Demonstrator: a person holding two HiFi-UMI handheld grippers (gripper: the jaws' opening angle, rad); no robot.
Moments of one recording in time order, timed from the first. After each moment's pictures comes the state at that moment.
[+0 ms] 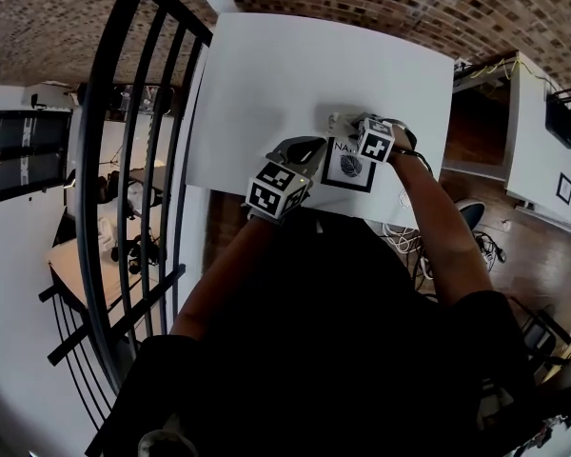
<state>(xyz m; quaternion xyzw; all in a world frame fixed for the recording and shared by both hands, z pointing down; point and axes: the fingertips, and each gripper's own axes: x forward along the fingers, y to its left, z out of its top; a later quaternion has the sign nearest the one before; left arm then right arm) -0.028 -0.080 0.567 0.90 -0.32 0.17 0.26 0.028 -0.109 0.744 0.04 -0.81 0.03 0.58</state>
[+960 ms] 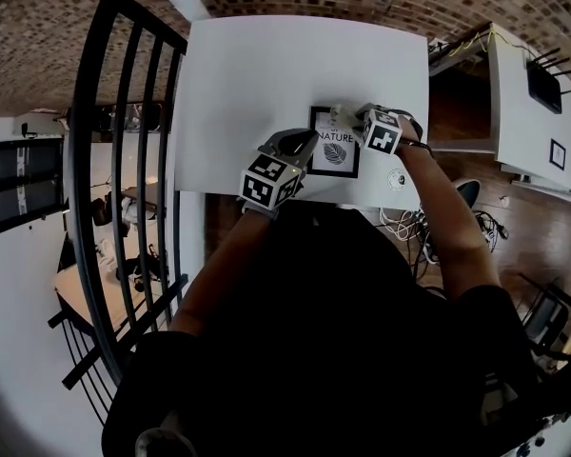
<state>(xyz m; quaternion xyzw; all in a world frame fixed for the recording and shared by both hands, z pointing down) 0.002 -0.071 0.561 0.91 -0.29 0.18 0.25 0.091 -0.096 0.716 0.09 -0.81 0.04 0.58</state>
